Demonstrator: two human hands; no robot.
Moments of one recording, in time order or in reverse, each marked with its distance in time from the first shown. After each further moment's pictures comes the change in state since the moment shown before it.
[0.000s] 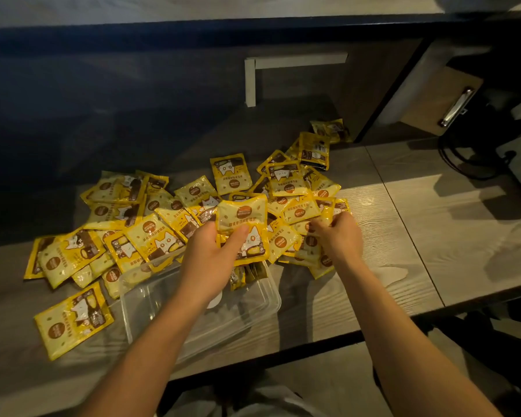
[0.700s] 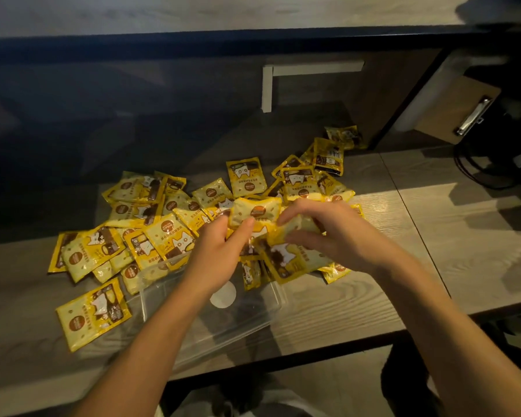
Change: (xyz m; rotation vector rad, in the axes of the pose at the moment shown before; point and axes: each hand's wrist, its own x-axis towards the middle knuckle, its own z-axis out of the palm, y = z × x) left_hand 0.007 0.003 -0.020 0.061 -0.040 0.017; right_hand -0.071 -0.085 -0.066 -0.166 -0.582 -1.018
